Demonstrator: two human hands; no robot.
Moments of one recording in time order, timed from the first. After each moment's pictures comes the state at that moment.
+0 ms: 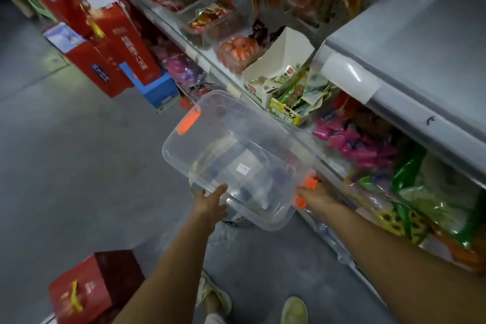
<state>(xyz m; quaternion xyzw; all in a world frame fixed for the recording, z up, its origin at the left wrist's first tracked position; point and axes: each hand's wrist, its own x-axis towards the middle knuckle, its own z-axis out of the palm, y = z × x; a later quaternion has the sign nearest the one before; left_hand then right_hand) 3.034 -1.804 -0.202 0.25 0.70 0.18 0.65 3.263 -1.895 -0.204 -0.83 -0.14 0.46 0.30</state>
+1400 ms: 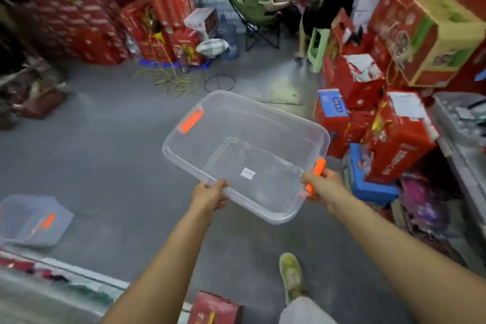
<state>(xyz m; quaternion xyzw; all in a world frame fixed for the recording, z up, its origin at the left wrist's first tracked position) 2.463 -1.543 -0.007 0.08 0.76 0.52 0.39 2.679 -1.419 -0.005 -0.60 -0.45 0.60 0.27</state>
